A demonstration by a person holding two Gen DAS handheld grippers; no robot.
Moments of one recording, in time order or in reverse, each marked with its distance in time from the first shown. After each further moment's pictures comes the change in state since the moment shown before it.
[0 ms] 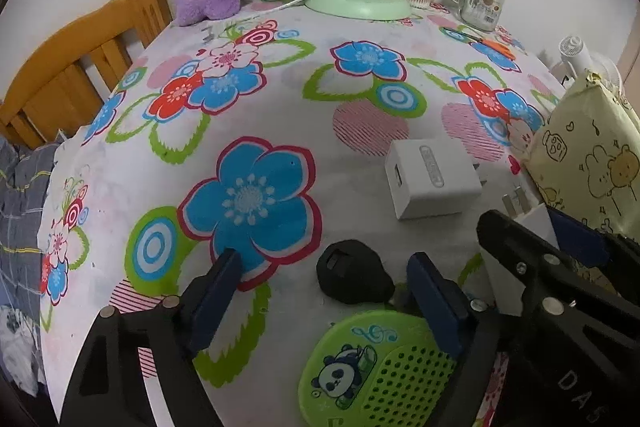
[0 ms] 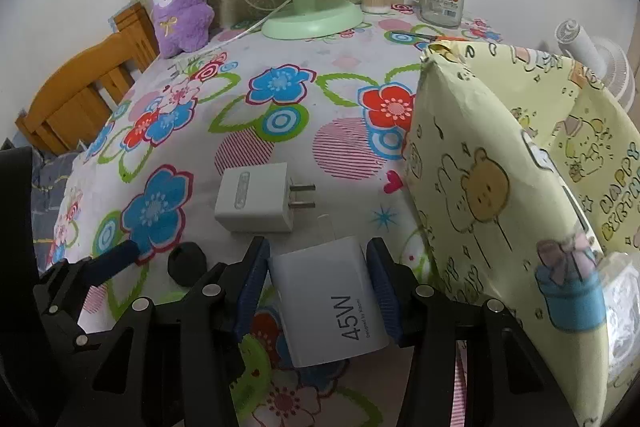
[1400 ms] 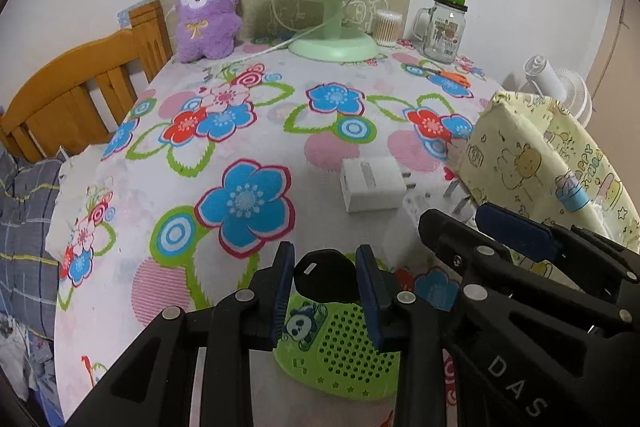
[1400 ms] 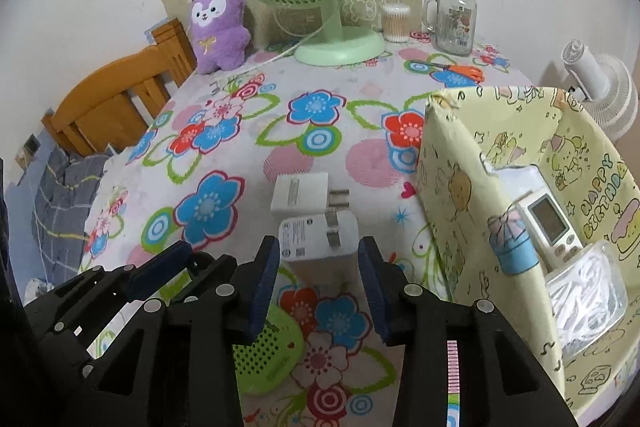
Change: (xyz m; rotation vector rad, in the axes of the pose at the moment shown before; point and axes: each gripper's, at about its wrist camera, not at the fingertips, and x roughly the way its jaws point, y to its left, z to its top) left arm -0.062 -0.009 -0.021 0.012 -0.111 -0.061; right arm -0.048 0.014 -0.014 -0.040 -0.060 0.068
